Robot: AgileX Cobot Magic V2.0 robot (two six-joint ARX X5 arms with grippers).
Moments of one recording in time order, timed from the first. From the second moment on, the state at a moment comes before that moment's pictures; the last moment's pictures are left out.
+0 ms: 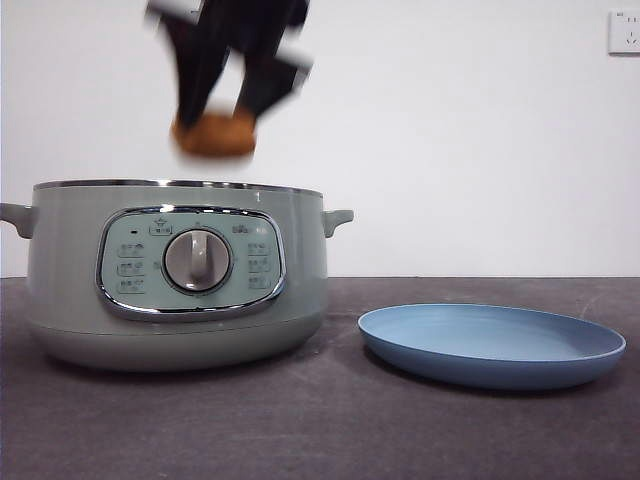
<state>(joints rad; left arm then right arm) -0.39 1.32 2.31 -1.34 -0.38 0.14 0.78 2.18 2.36 -1.11 -0.05 -0.18</state>
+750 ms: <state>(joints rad) -0.39 1.42 2.31 -1.34 -0.07 0.14 0.47 1.72 2.46 -1.36 0.18 0.04</state>
